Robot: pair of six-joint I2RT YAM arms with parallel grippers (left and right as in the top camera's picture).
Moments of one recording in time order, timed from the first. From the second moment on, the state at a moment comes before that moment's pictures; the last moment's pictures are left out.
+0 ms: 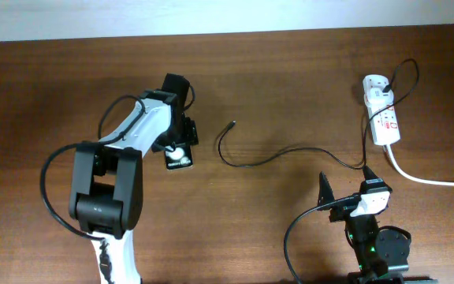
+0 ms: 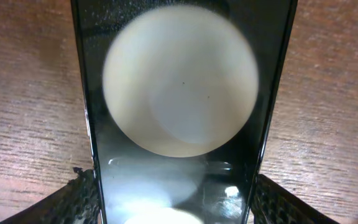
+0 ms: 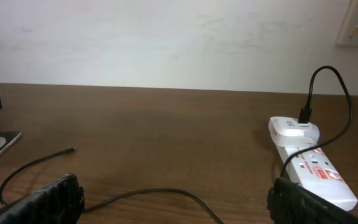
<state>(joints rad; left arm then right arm) -0.25 2.12 1.51 -0.88 -0.06 -0.42 0.05 0.01 0.01 -0.07 -0.07 0.02</state>
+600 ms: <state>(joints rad) -0.25 2.13 1.63 -0.97 -0.06 -0.42 0.05 0.01 0.01 -0.07 -0.07 0.02</state>
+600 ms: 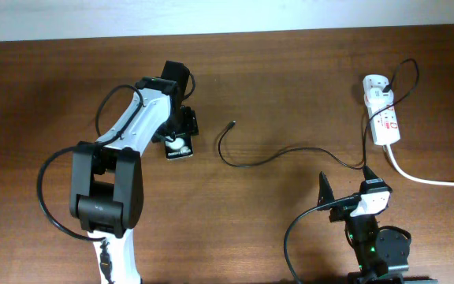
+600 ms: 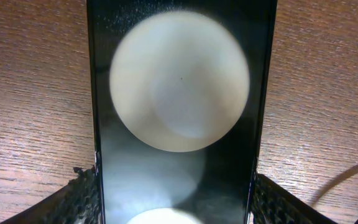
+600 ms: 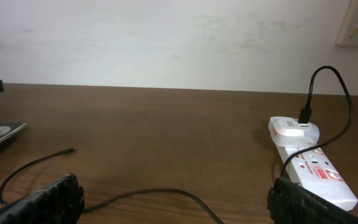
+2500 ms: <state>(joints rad) -0.25 2.13 1.64 -0.94 -0.06 -0.41 0.05 0.01 0.01 -0.07 -0.07 0.02</state>
